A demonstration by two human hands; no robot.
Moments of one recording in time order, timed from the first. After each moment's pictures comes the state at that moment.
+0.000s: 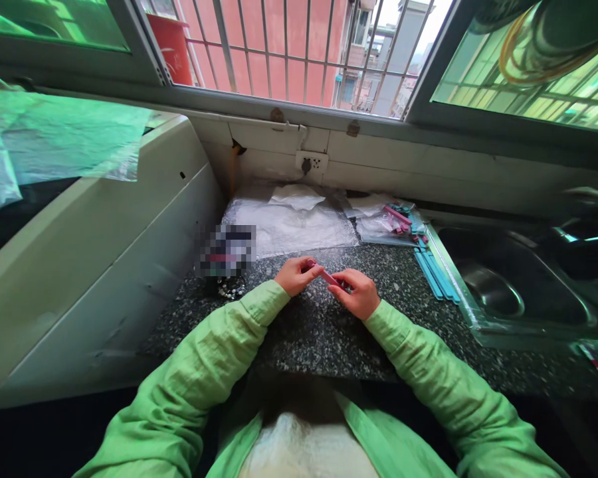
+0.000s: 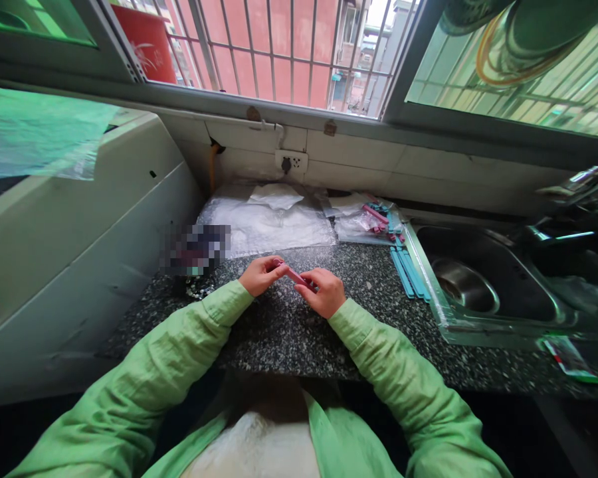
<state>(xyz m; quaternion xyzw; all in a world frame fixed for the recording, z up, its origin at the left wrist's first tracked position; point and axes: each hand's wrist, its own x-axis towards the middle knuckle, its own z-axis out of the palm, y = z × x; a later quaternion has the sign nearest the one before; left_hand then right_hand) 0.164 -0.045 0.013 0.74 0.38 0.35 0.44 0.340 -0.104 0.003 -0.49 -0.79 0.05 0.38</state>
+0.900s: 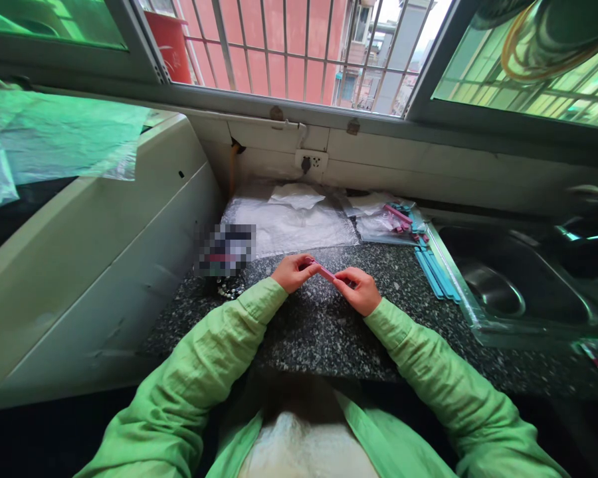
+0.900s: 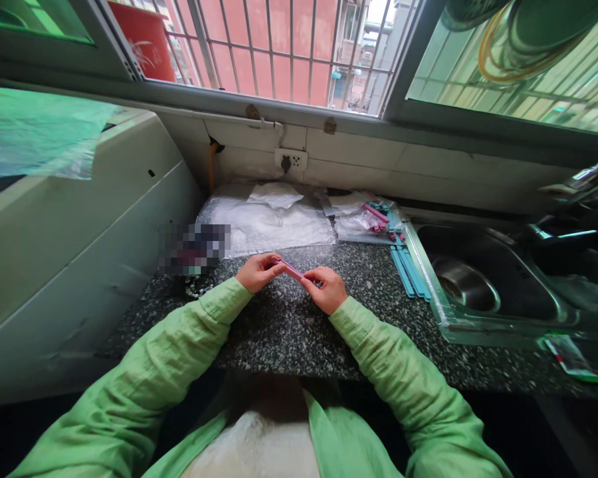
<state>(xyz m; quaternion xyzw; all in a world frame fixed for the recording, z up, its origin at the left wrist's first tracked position) 0.160 -0.038 0.010 0.74 0.38 0.35 0.43 0.345 -0.099 0.000 -0.52 -0.74 0.15 0.40</state>
